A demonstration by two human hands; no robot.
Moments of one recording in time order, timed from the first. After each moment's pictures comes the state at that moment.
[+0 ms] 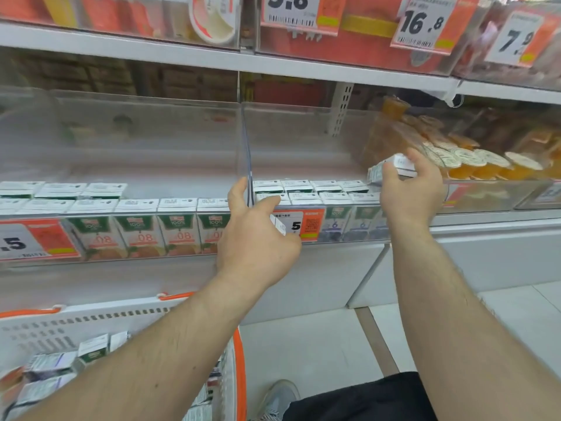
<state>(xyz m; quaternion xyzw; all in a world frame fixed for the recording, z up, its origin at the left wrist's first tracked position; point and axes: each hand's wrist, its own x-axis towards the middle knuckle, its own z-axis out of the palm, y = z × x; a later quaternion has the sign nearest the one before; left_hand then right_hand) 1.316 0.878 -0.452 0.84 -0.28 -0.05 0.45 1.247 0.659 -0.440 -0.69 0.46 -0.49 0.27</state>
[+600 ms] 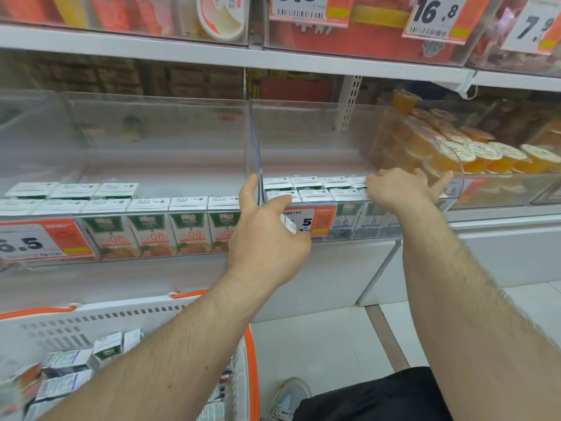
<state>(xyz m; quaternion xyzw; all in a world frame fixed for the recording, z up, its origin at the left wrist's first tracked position) 1.317 0.881 -0.456 0.82 -0.30 -0.07 0.48 1.268 0.655 -0.429 -0.85 0.53 0.01 0.02</state>
